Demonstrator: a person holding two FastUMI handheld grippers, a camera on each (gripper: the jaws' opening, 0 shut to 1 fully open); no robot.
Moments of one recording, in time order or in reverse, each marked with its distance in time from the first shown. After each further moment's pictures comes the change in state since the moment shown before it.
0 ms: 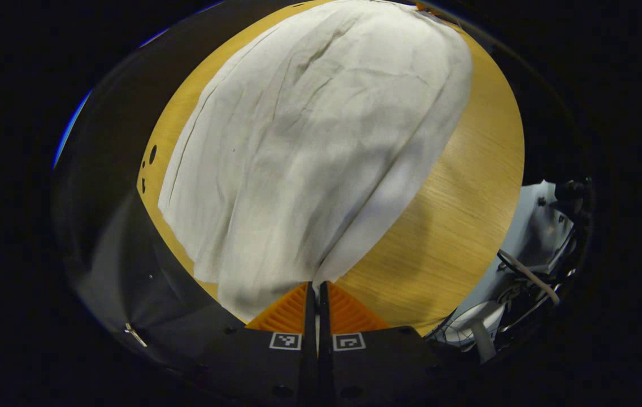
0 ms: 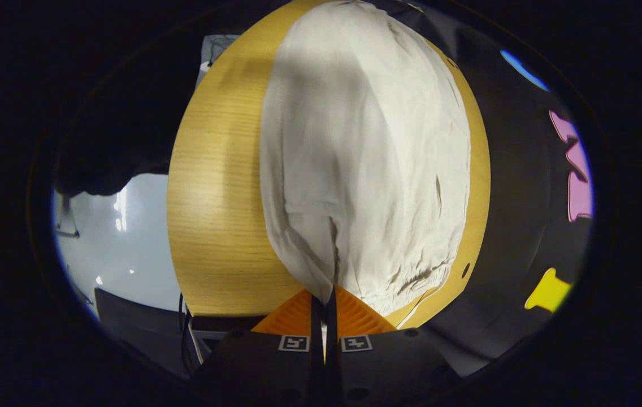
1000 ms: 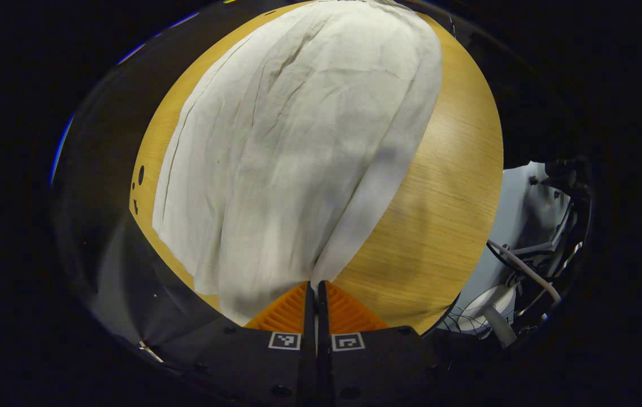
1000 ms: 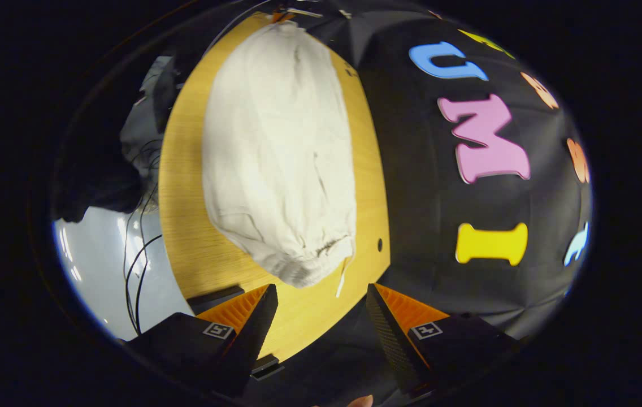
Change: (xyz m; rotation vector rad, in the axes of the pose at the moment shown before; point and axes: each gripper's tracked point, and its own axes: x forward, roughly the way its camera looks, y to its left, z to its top) left arm 0.002 -0.002 -0.002 0.171 -0.027 -0.039; right arm -0.076 -0.030 -0.009 0.034 -0.084 -0.405
